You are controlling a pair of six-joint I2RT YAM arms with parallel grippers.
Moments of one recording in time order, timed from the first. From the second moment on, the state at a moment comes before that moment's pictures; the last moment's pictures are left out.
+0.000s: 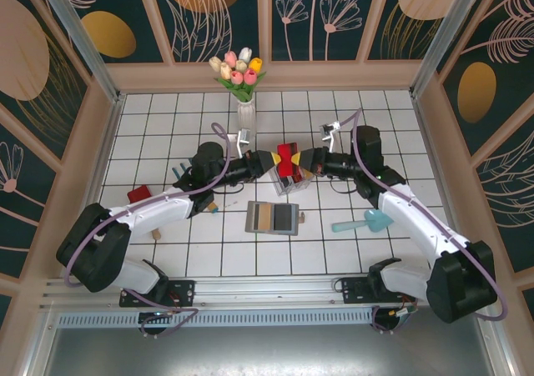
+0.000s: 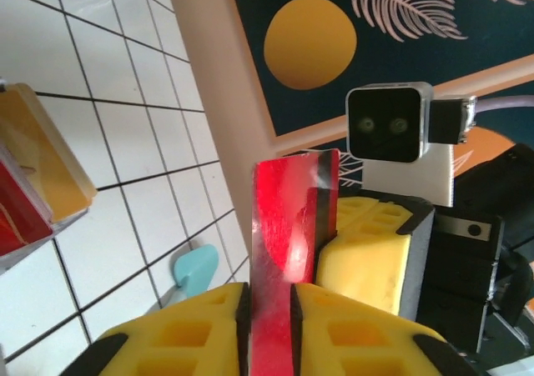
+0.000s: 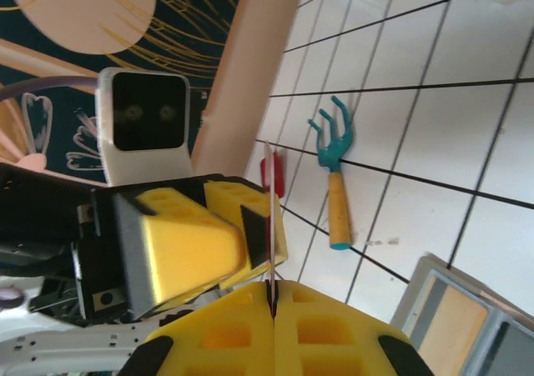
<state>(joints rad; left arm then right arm) -0.65 1.44 0.75 0.55 0.54 -1.14 0.38 1.17 0.80 -0.06 -0.78 0.77</state>
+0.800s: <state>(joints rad) -0.66 1.42 0.62 -0.12 0.18 -0.92 0.79 1.23 0.61 -0.36 -0.03 0.89</state>
